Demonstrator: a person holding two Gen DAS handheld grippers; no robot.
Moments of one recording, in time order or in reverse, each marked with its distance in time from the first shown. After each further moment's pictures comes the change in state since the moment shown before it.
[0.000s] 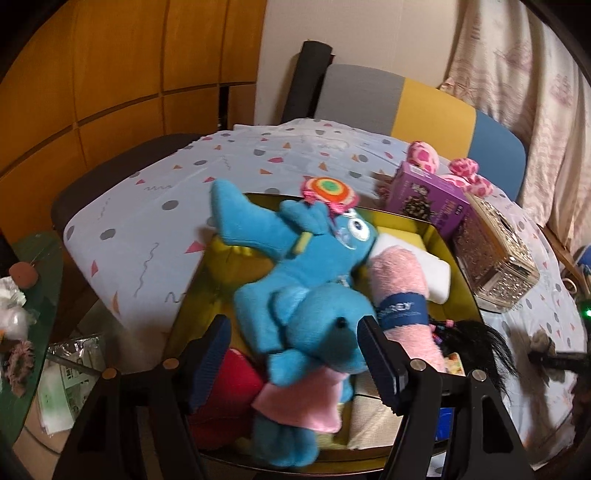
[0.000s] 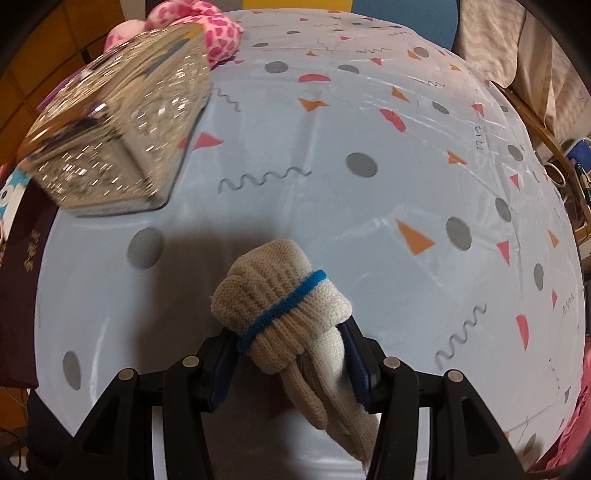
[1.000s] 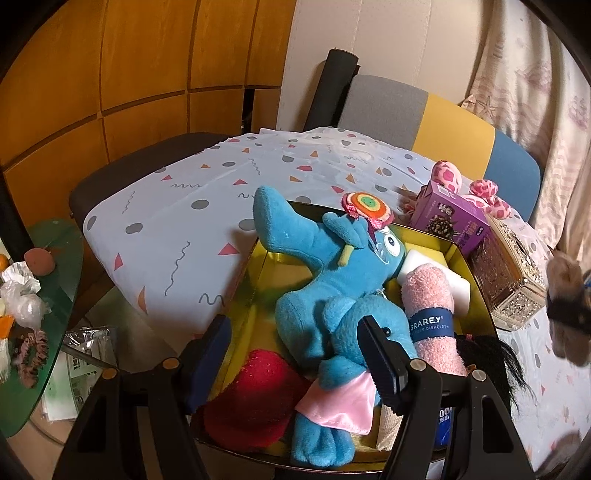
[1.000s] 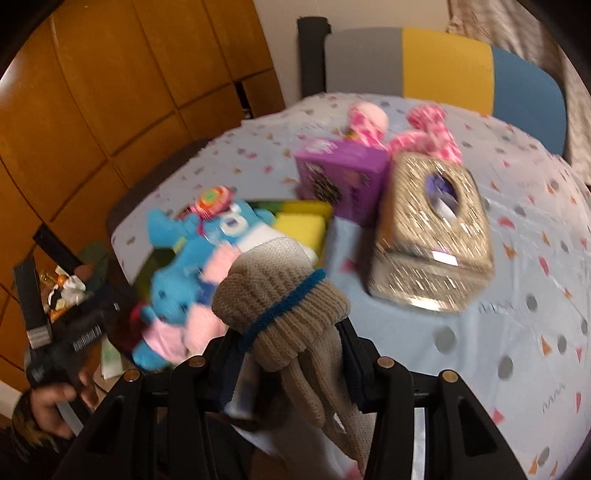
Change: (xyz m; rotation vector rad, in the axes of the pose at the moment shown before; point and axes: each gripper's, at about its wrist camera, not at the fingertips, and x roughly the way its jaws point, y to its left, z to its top) left arm -0.008 0.027 0.003 -0.063 -0.023 0.034; right arm -0.124 0.196 0.033 -0.248 -0.277 0.398
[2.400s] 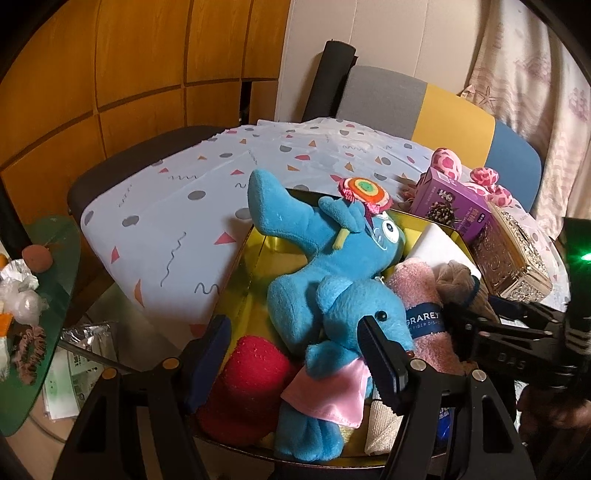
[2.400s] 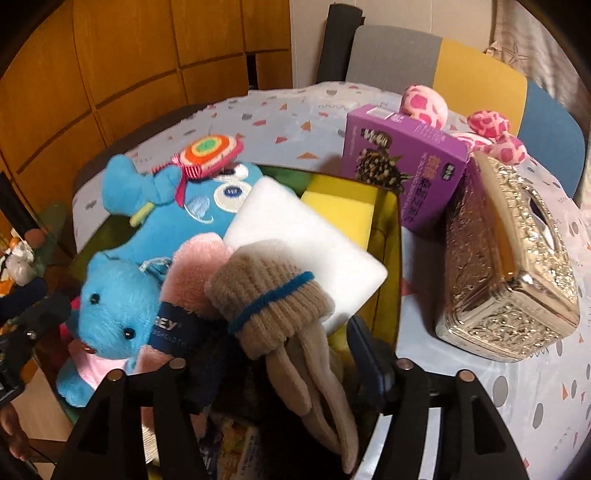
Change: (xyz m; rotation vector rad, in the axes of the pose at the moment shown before) left arm 0.004 -0.007 -0.006 0.025 0.027 0.013; right arm 0.094 0.046 -0.012 -0.133 0.024 -0.121
